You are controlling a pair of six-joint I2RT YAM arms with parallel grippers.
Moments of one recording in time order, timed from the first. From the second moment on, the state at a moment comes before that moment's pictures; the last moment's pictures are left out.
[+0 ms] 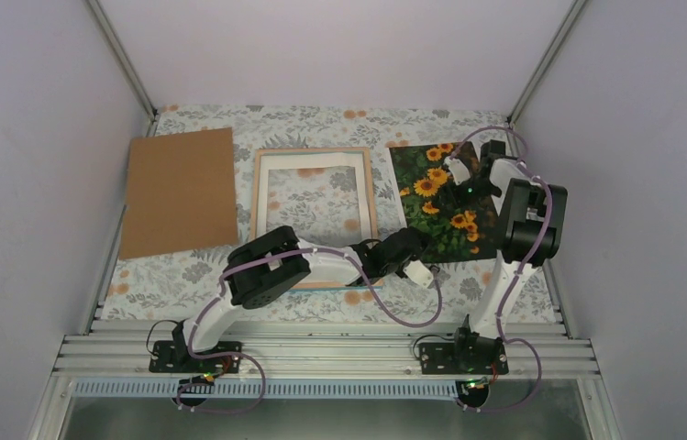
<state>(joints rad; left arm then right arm) -1.16 2.23 1.41 0.25 -0.18 1.29 -0.18 2.05 1.41 -0.77 -0.45 -0.61</state>
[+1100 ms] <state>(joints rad) -1.14 2.17 1.67 0.11 -0.11 0.93 -0.32 1.69 1.64 -0.95 -0.83 -0.61</state>
